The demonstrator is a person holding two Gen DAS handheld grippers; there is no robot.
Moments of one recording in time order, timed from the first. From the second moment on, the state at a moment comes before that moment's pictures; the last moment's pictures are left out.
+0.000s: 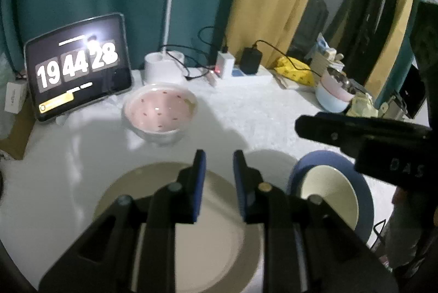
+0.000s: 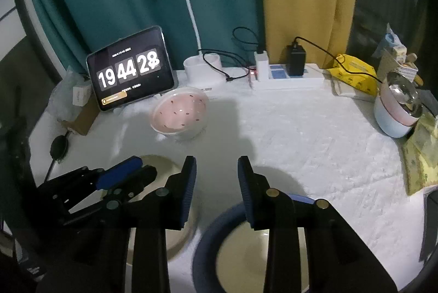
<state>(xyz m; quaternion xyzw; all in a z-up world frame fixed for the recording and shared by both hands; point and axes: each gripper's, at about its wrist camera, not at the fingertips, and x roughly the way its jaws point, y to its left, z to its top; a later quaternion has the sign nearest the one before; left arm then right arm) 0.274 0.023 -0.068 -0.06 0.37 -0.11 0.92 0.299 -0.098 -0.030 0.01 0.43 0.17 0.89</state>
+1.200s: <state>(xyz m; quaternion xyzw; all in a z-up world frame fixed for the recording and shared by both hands) 0.386 0.137 -0.114 -0.11 0.42 -0.10 0.90 0.413 -0.021 -0.115 0.10 0.51 0.07 0.85</state>
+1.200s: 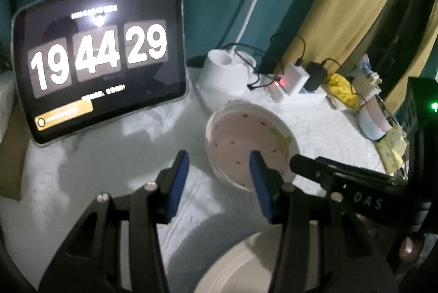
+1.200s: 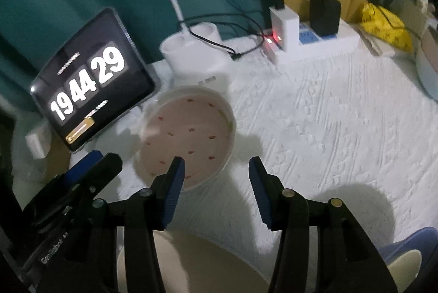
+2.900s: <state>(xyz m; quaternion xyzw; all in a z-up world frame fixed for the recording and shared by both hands) 0.409 0.126 -0.129 -0.06 0.42 -0.11 0.90 0.425 -0.007 -0.133 0.13 0.53 0.07 0.84</state>
